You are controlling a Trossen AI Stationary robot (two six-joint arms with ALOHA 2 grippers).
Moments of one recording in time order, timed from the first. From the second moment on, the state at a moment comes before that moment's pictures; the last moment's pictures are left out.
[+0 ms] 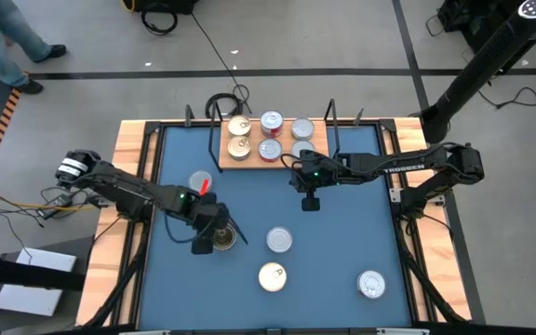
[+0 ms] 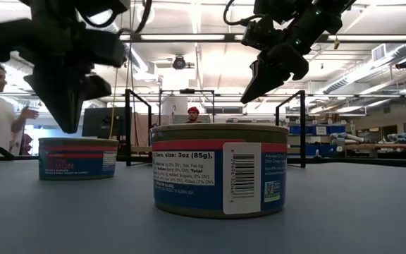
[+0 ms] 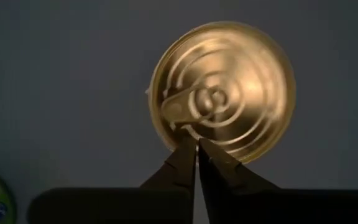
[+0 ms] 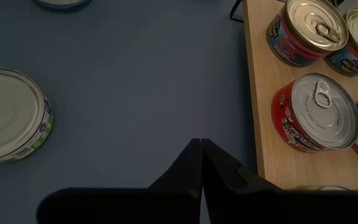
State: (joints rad) left arm -0.25 1.40 0.87 -0.75 -0.01 -0.25; right arm -0.12 1.47 0.97 -0.31 0.08 -0.25
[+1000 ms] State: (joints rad) left arm -0.19 1.40 0.78 -0.69 -0.04 -0.38; right arm -0.12 1.47 0.97 -0.31 0.08 -0.25
